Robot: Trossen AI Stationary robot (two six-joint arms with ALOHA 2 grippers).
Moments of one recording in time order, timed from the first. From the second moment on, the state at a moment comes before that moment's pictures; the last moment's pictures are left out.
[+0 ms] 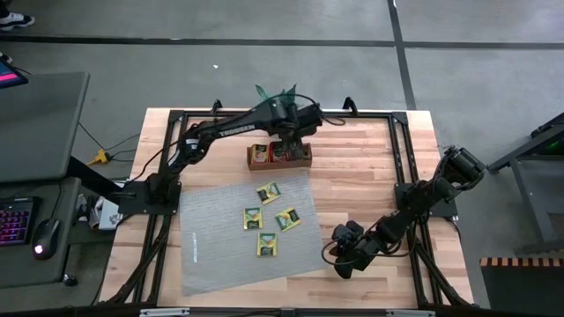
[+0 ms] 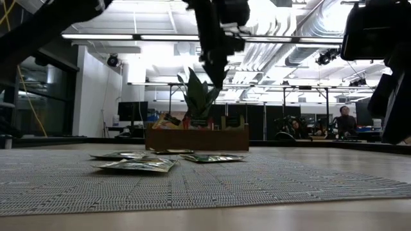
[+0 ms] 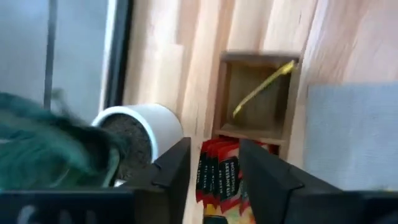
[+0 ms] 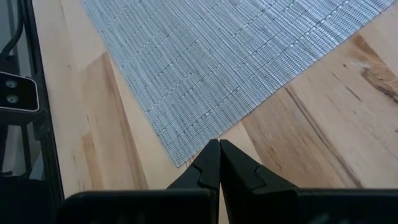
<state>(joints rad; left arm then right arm) 0.26 2.25 2.36 -1.31 -0.29 0.16 0.70 1.60 0.72 -0.06 0.31 1.16</state>
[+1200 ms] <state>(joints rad) -0.23 1.62 1.67 -1.25 -0.47 -0.64 0.61 1.59 0.72 0.15 0.32 0.94</state>
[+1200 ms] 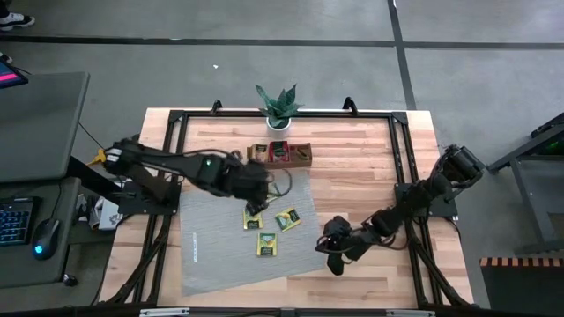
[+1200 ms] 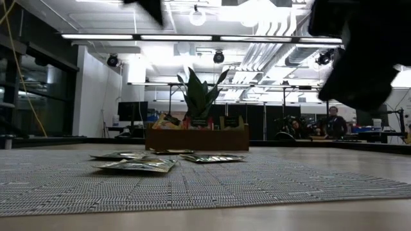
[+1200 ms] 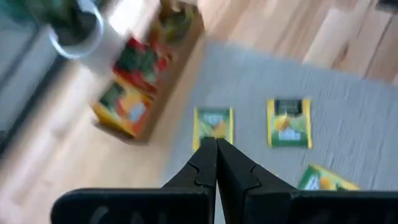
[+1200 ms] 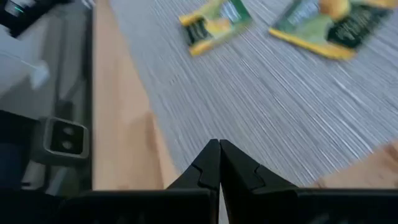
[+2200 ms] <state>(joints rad) -0.24 1.67 0.91 0.07 -0.07 -0.95 0.21 1.67 0.79 0.16 0.03 0.67</state>
